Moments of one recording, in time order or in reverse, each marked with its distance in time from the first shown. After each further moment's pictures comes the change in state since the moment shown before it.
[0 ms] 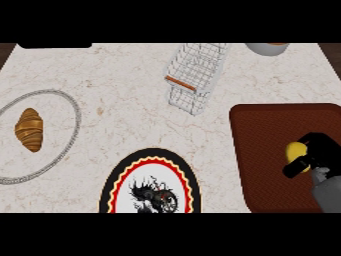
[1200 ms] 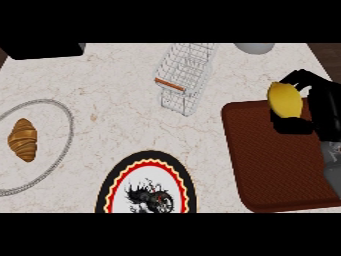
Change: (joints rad) left arm 0.034 -0.049 0.041 0.044 0.002 -0.035 -0.040; right arm -0.154 -0.087 -0.011 -0.343 -0.014 -0.202 -0.500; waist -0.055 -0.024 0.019
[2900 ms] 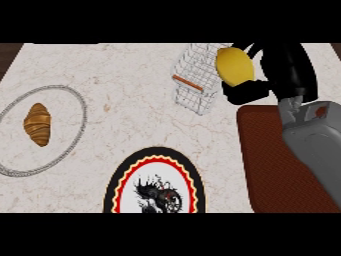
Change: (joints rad) left arm -0.093 -0.033 0.023 0.007 -0.050 -0.068 0.014; right arm -0.375 0.176 0.037 0.044 -0.113 0.198 0.225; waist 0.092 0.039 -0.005
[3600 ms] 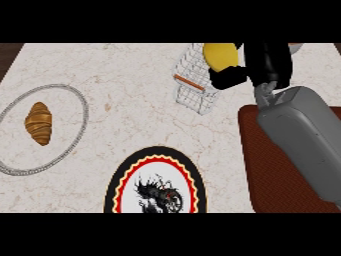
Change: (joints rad) left arm -0.010 -0.023 0.020 0.006 -0.013 -0.022 0.003; right arm -0.107 0.084 0.019 0.168 0.113 -0.086 0.025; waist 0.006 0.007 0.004
